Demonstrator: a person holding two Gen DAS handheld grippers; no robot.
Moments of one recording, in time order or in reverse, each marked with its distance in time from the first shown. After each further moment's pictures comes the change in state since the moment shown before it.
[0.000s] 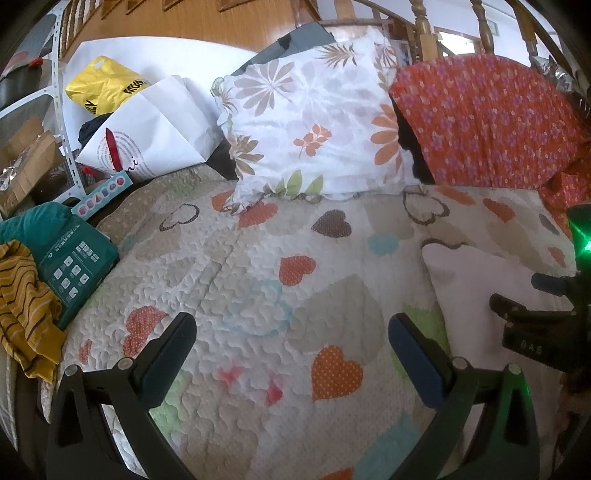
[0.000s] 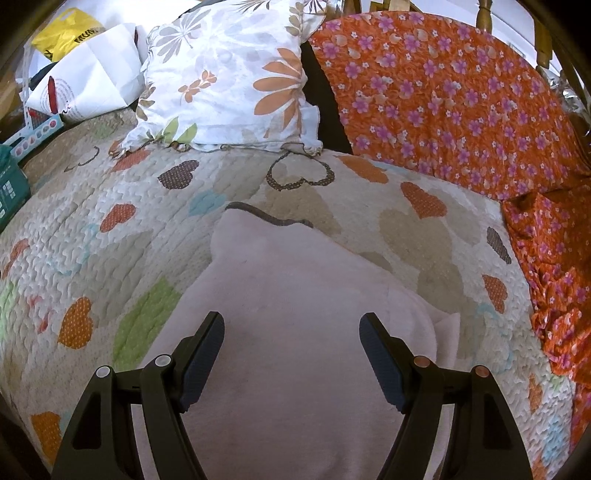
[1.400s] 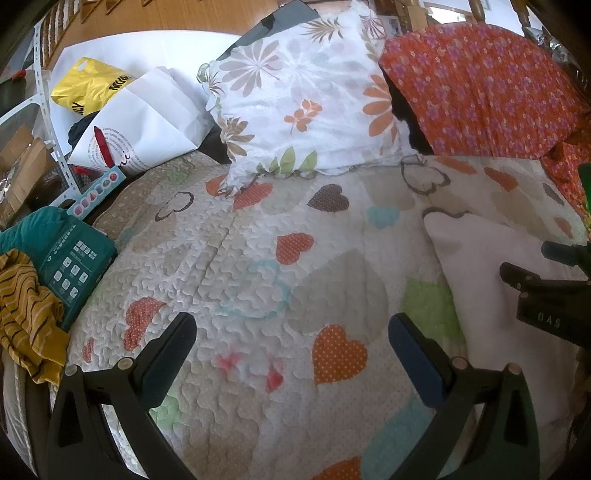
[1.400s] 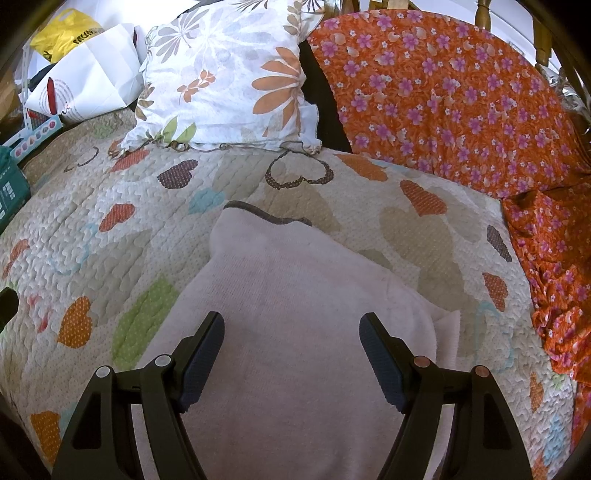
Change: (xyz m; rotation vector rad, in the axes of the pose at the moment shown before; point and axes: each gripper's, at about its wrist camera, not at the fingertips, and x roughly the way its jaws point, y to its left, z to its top) left arm 0.012 -0.011 -0.009 0.057 0.070 0.024; right arm 0.000 -0.002 0.000 0.000 0.001 0.003
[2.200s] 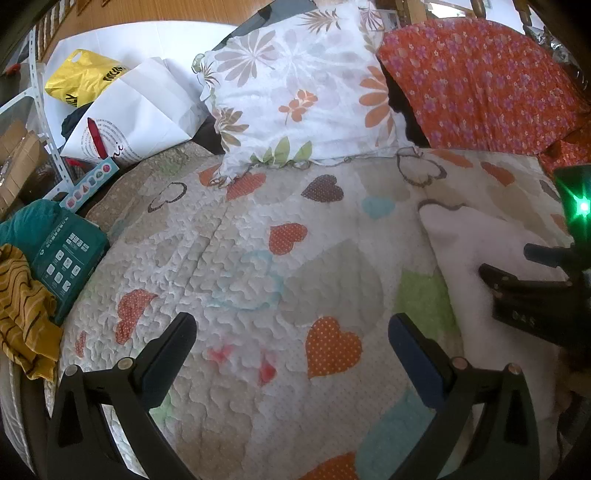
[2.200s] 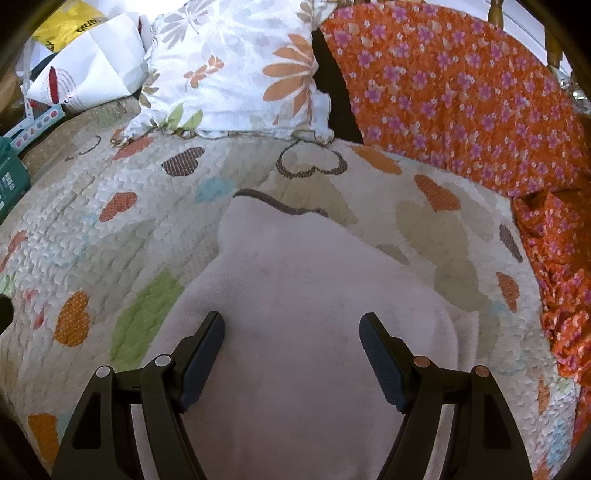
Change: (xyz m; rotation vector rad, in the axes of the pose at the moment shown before) left arm 0.007 -0.001 -0.006 -0.006 0.031 -0.033; right arm 0.023 0.013 0.000 0.004 0.044 0.011
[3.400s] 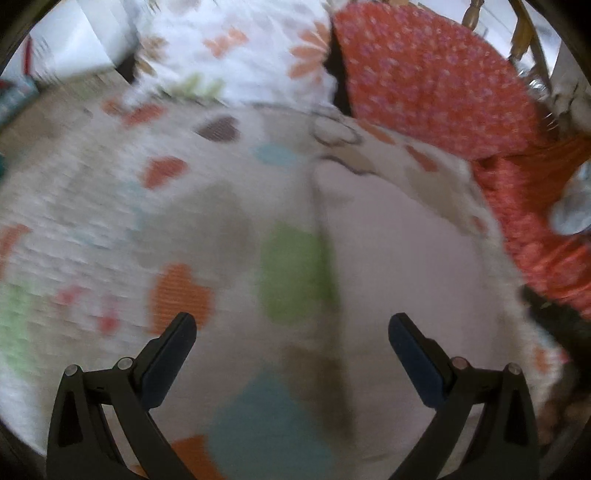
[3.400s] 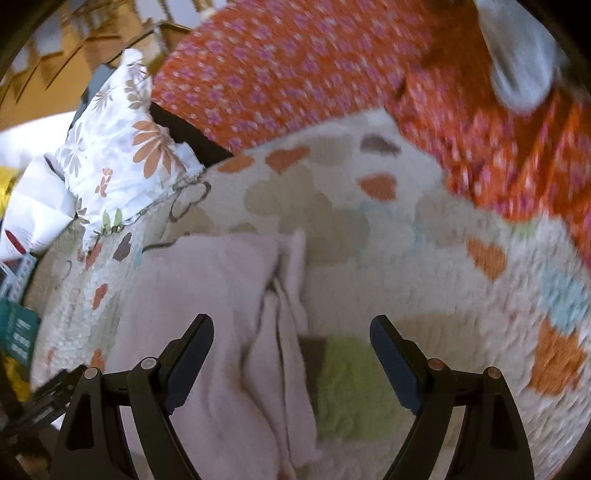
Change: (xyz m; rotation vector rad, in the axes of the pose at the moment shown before) left arm 0.036 -0.045 -0.010 -0.154 0.205 -0.488; right arm -0.089 -0.163 -0.092 0.568 -0.016 0.073
